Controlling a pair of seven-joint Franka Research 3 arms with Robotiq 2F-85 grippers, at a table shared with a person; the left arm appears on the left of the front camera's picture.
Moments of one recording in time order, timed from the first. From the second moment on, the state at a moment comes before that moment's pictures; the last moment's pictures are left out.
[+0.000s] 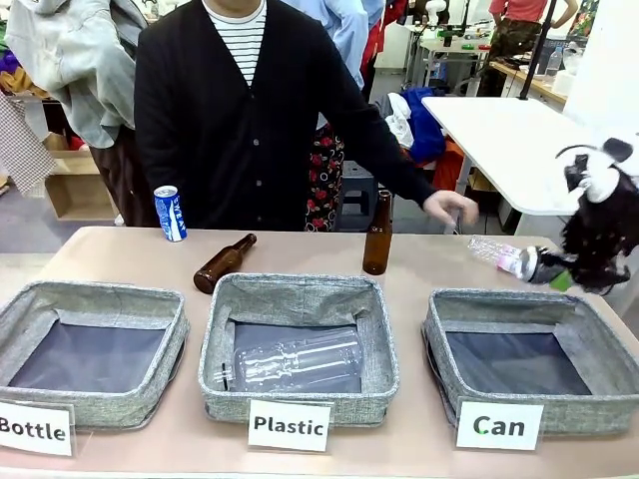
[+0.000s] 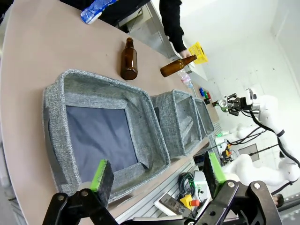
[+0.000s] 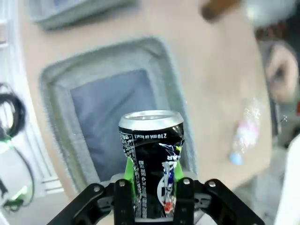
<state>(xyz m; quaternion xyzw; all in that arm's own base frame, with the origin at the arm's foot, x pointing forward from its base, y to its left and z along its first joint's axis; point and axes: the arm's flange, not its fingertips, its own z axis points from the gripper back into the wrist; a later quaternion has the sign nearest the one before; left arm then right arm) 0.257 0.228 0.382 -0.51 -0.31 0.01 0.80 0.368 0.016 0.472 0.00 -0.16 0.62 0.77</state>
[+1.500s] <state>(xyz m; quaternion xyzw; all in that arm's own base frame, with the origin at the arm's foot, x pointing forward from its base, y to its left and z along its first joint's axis) 0.257 0.228 0.381 -0.51 -0.31 0.01 0.80 0.386 0.007 0.466 0.16 -0.12 0.52 0.83</state>
